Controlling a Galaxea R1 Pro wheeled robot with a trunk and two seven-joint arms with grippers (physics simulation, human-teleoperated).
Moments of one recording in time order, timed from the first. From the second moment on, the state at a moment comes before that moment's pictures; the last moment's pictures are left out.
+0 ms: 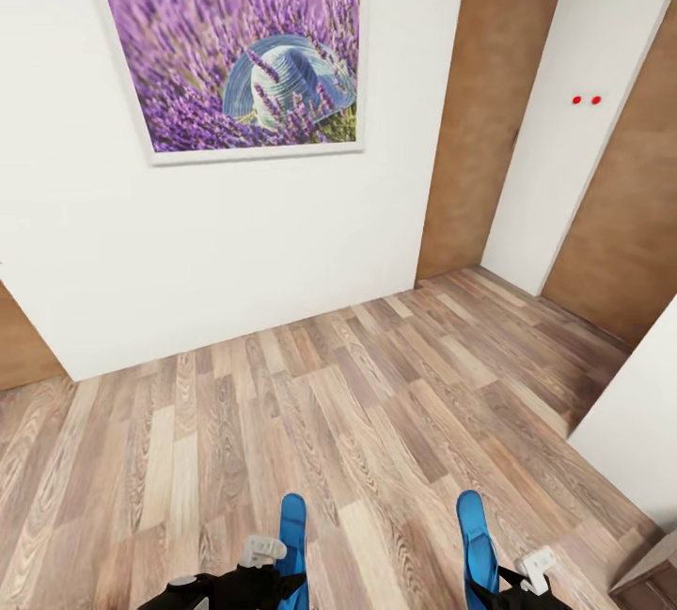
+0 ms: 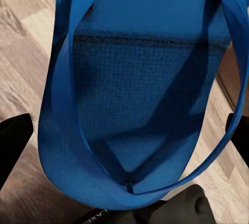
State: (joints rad) left arm -0.51 0.04 -0.66 -0.18 0.68 0.00 -0.58; right arm -0.31 -0.13 -0.74 -0.47 0.60 -0.26 0.83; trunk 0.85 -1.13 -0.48
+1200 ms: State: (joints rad) left arm -0.51 0.04 -0.66 -0.18 0.68 0.00 -0.58; right arm -0.31 -0.13 -0.73 -0.47 0.60 -0.26 0.83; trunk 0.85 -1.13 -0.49
